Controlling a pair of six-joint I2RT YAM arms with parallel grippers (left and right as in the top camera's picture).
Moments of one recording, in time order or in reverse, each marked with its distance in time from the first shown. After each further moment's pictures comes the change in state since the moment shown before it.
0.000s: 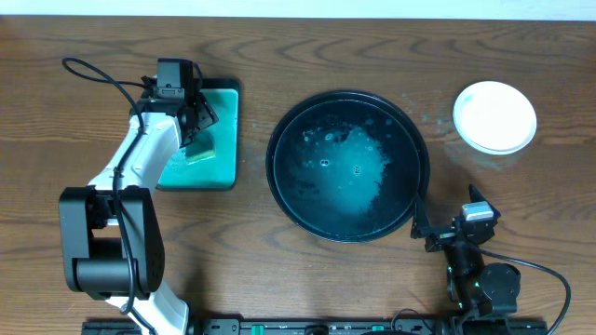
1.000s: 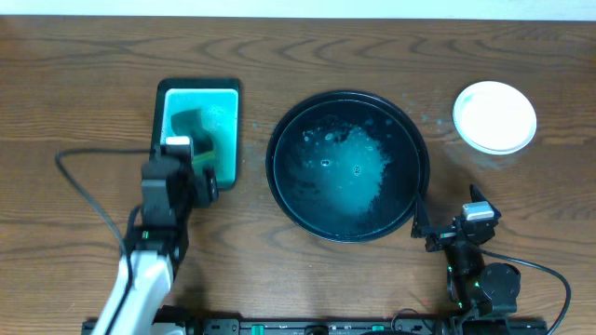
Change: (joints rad) left arm -0.013 -0.741 -0.812 0.490 0.106 0.481; right arm 0.000 0.000 0.000 -0.001 0.008 0.000
